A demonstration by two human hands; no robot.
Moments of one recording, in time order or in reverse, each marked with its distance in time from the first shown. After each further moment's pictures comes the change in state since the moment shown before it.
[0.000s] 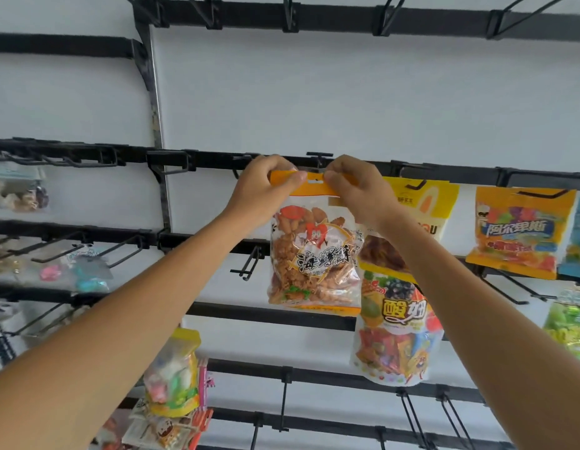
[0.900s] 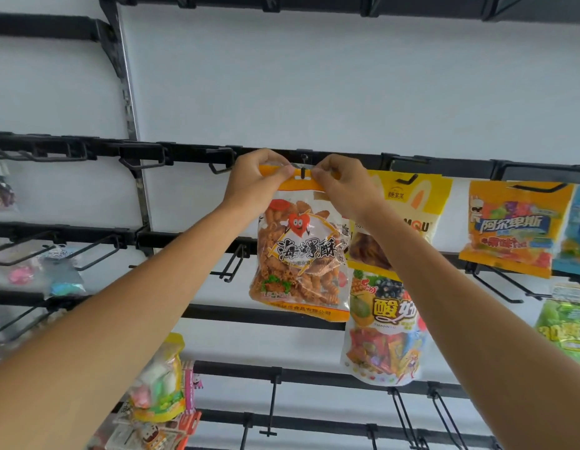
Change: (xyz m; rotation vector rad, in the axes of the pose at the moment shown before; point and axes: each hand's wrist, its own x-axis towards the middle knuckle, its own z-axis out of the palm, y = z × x) left_hand 0.022 -0.011 0.029 -0.164 0.077 -0.109; right_hand 0.025 0.033 0.011 -0.071 0.072 0.087
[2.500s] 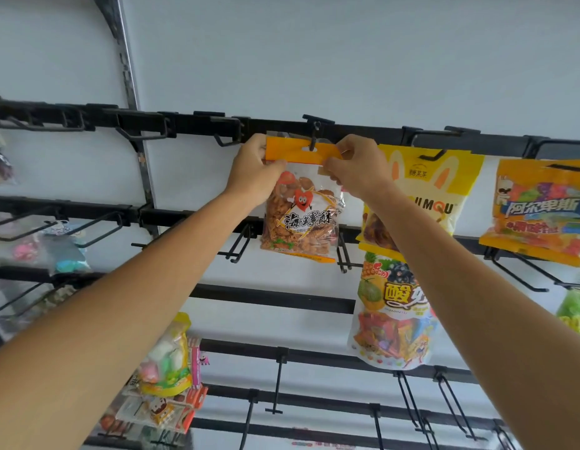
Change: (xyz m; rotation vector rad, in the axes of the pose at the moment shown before) left_hand 0.007 -0.042 0.000 0.015 -0.015 -0.076; right_hand 0.011 0.016 0.015 -0.081 0.035 0.169
